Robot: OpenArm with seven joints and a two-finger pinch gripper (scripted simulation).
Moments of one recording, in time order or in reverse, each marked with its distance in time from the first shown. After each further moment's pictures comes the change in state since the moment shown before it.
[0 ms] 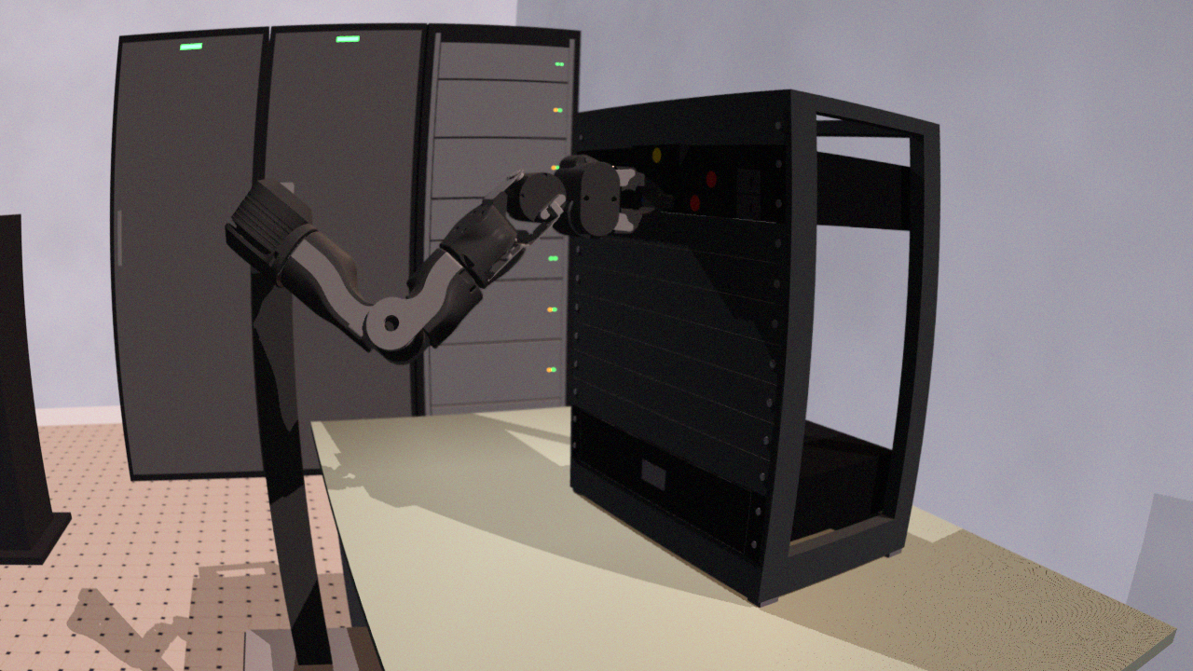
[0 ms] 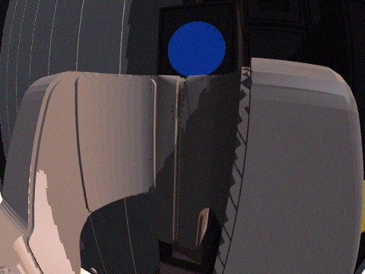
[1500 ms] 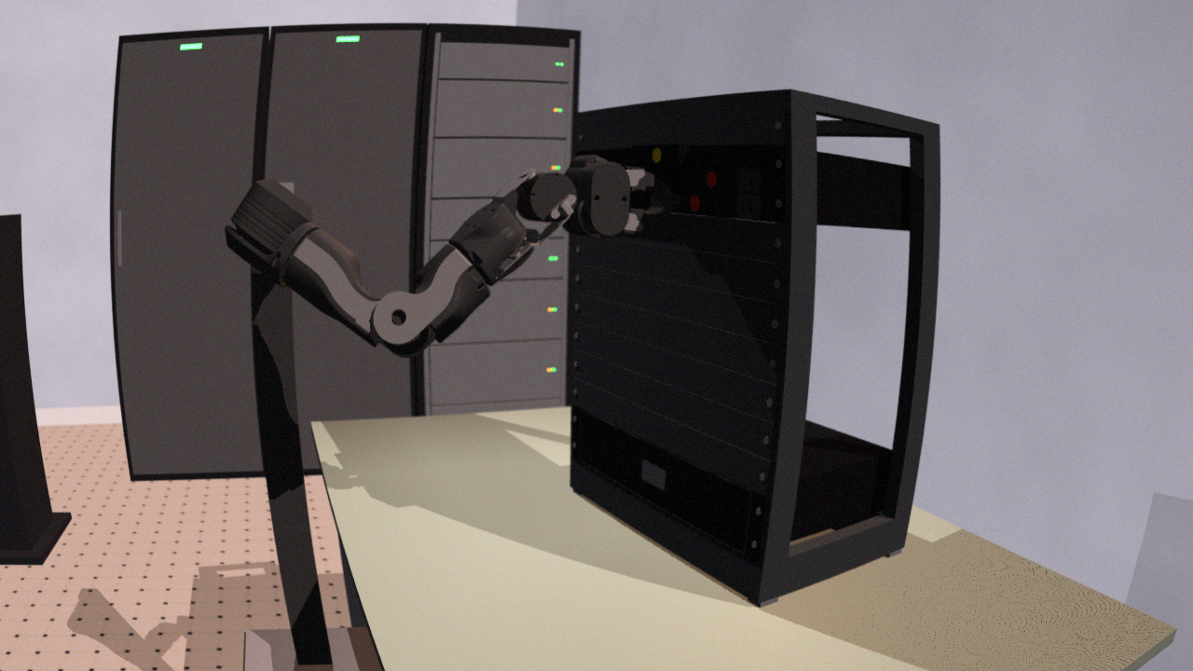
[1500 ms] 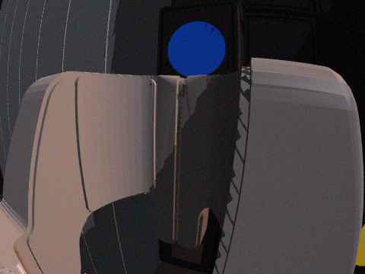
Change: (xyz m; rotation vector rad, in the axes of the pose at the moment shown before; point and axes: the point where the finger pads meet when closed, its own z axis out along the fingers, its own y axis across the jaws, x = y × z) arm 0.000 0.000 0.014 0.001 -0.004 -0.003
